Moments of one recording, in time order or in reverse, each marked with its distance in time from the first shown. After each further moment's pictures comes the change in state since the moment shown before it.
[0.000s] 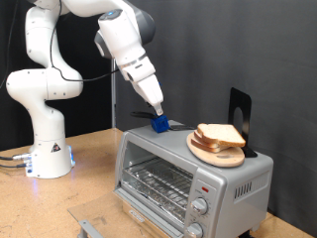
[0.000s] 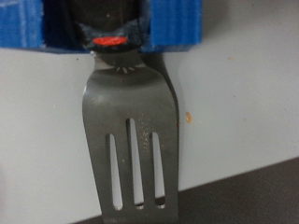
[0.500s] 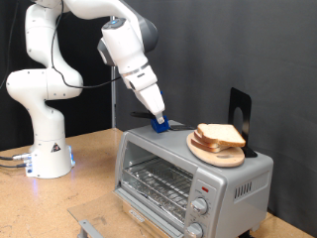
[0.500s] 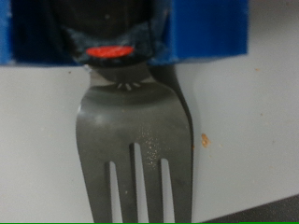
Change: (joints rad) arm -0.001 0.064 0.027 -0.005 0.001 0.063 0.002
